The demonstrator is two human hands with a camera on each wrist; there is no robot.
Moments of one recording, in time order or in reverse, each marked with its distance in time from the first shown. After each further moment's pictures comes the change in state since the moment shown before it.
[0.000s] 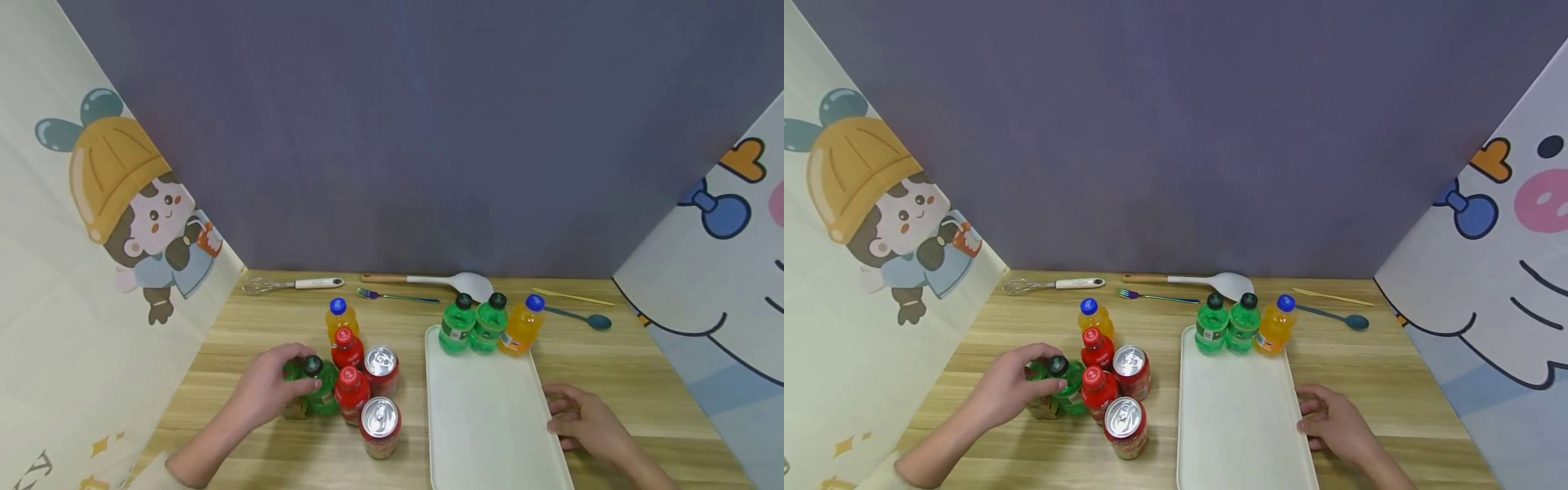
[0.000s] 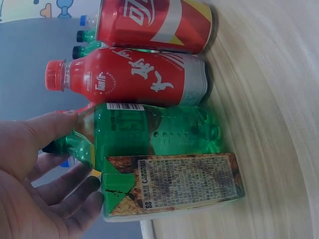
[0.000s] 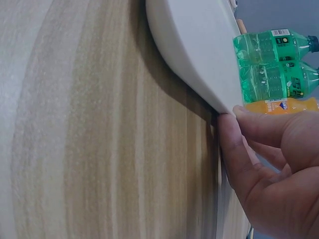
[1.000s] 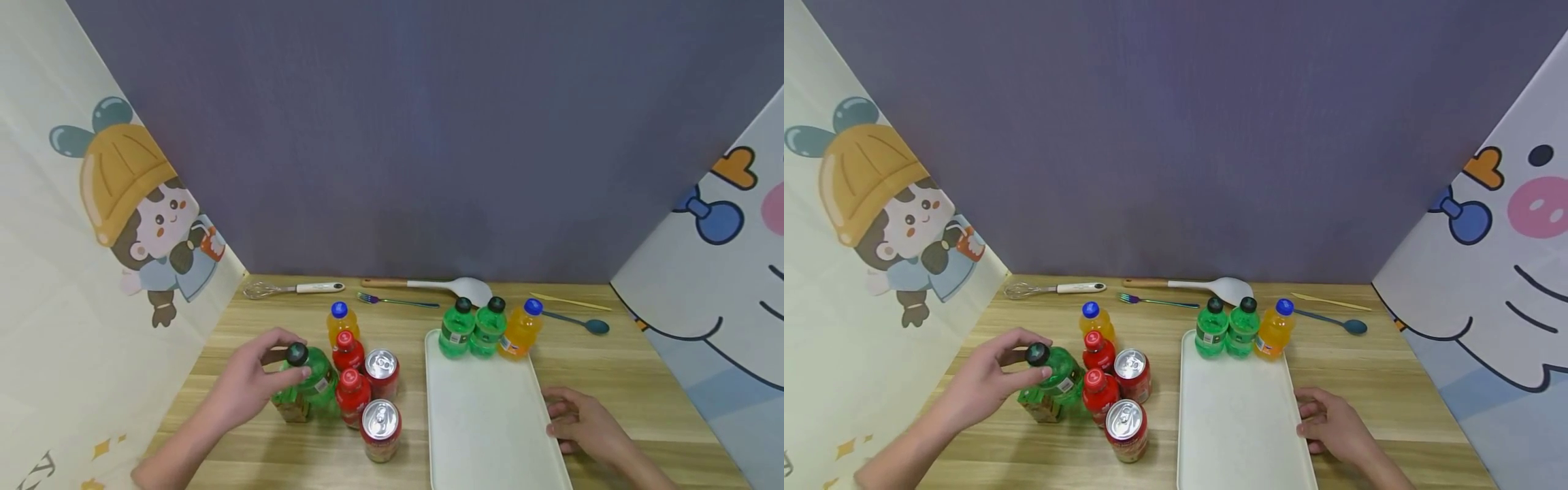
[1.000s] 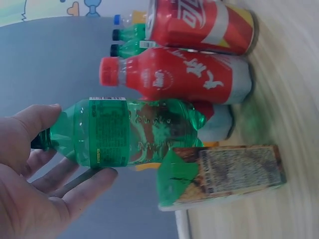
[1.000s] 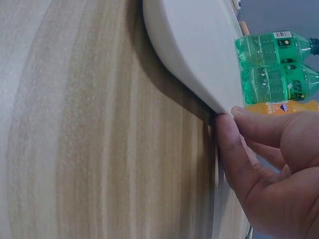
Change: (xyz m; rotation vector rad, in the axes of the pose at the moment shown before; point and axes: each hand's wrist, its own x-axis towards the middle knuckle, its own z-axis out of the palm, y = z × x) left_hand -0.014 0.016 -0.035 -0.279 0.004 0.078; right_hand -0.001 -0.003 0.000 -0.010 -0.007 0.015
